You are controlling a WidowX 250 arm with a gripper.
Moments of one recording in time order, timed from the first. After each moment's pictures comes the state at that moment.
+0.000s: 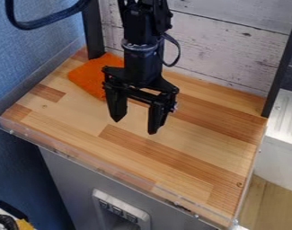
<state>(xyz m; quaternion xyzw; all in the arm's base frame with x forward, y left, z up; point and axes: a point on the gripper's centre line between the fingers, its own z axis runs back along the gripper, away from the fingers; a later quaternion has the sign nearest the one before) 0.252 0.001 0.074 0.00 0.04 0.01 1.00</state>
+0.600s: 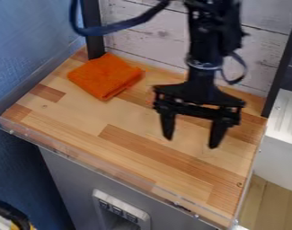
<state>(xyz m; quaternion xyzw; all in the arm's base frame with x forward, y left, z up) 0.269 -0.078 0.069 0.01 0.02 0.15 0.99</state>
